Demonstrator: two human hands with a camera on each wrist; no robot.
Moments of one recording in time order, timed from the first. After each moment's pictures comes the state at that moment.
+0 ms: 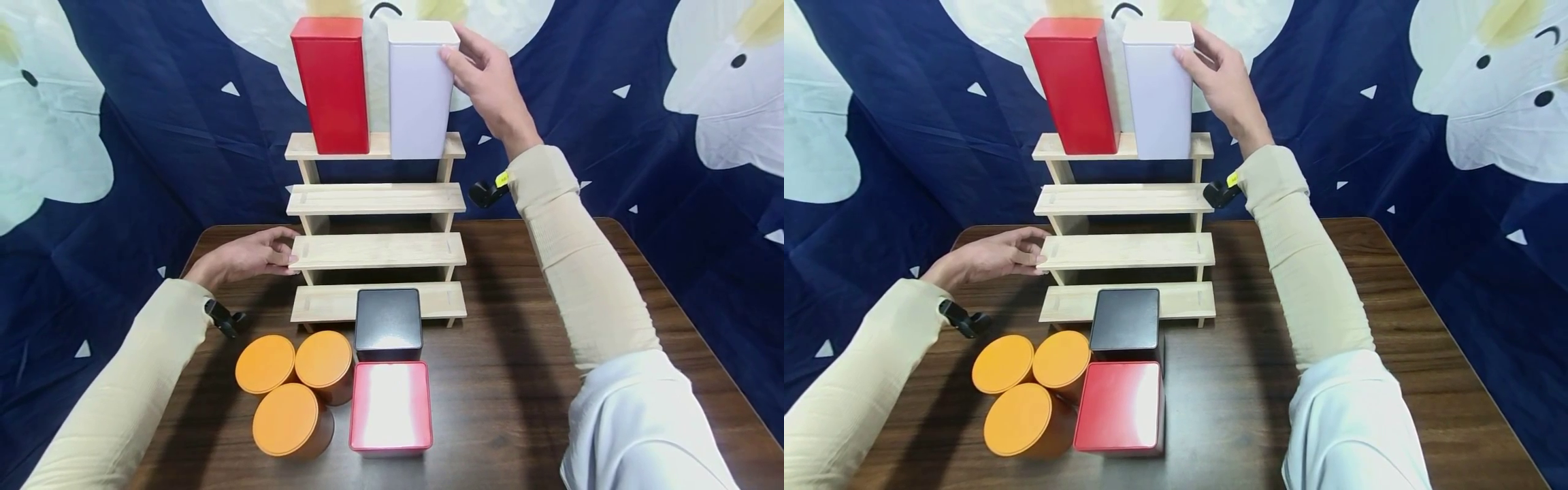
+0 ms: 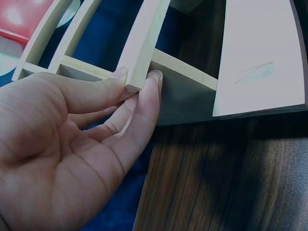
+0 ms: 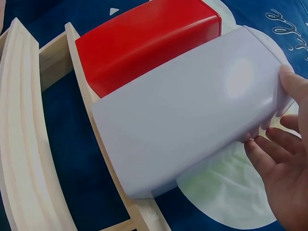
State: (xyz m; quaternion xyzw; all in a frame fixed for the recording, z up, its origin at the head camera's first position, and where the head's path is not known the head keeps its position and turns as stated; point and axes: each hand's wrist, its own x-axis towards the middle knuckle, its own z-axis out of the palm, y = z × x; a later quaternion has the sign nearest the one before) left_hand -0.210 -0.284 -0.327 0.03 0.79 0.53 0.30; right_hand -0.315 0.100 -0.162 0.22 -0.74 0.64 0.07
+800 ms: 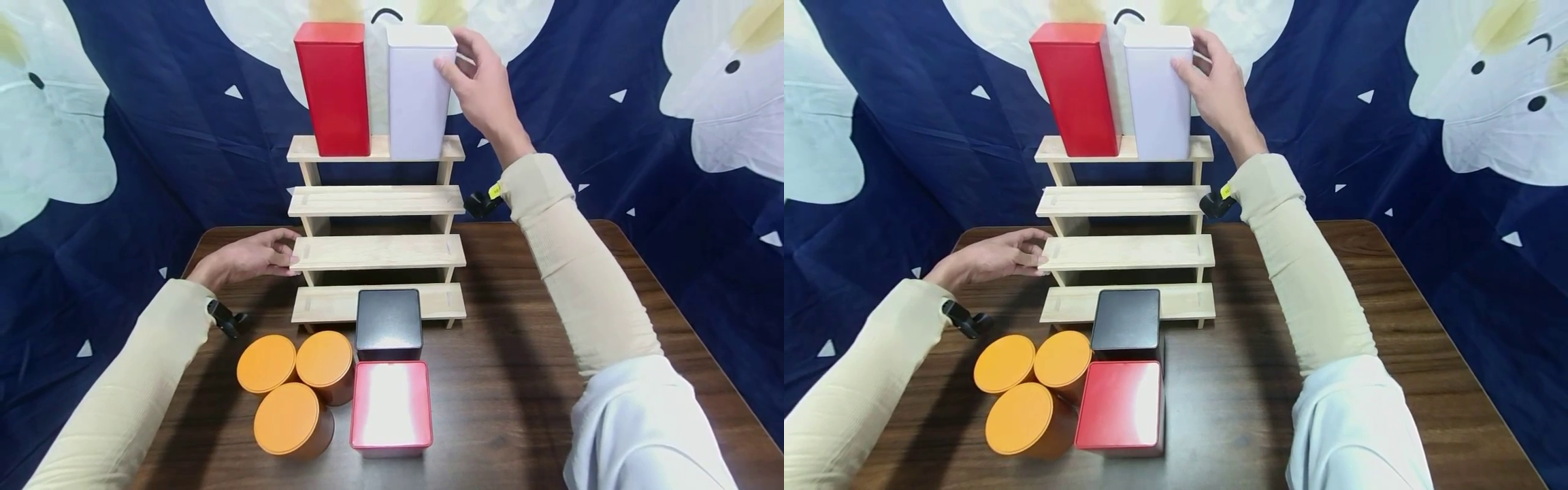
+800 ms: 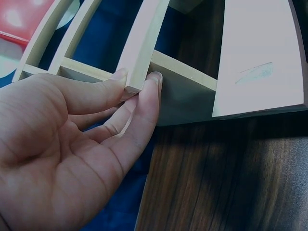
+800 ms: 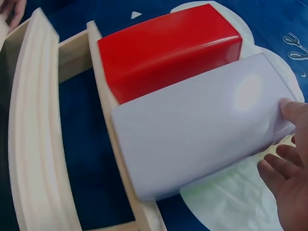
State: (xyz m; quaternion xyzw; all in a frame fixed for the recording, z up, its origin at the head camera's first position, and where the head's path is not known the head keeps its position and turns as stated) left_hand -0.214 -0.282 -0.329 0.04 0.79 0.54 0.29; right_hand -0.309 0.089 -0.161 0.18 -0.80 0.55 0.14
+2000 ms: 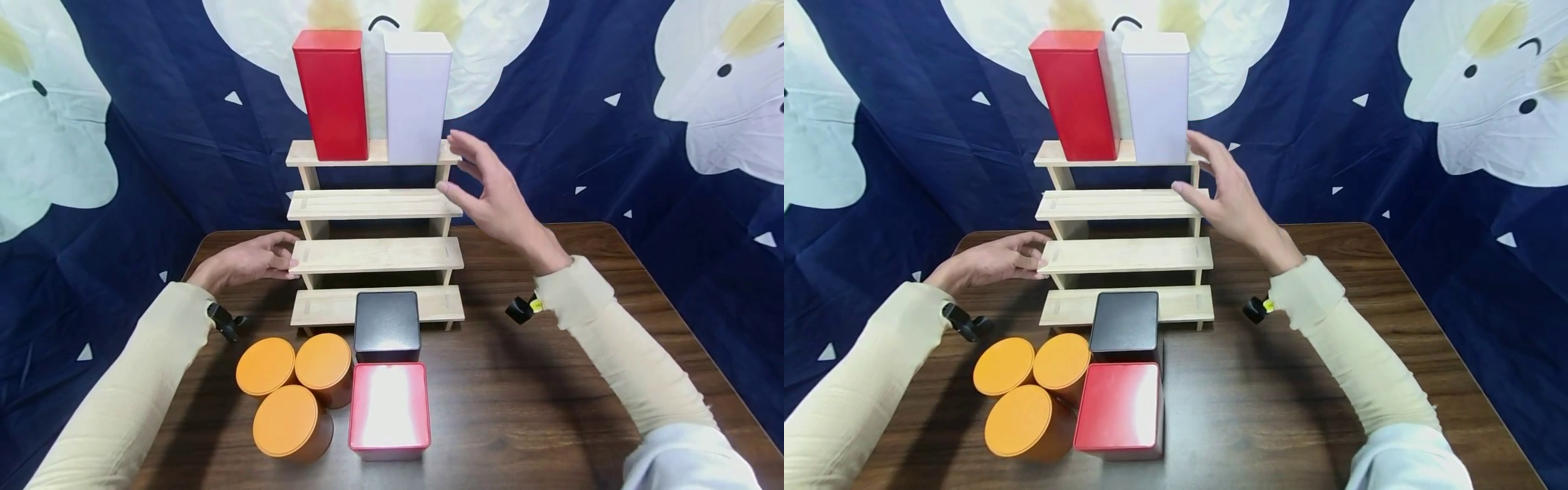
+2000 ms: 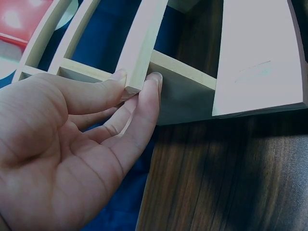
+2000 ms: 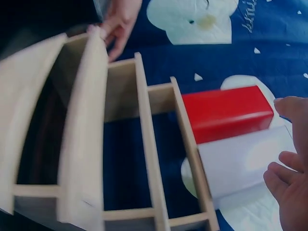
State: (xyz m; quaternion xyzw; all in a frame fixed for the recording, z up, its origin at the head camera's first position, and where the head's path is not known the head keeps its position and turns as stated) left_hand -0.217 -0.283 -0.332 0.03 0.80 0.51 0.29; right_hand -0.204 0.114 -0.229 0.34 -0.79 0.47 0.18
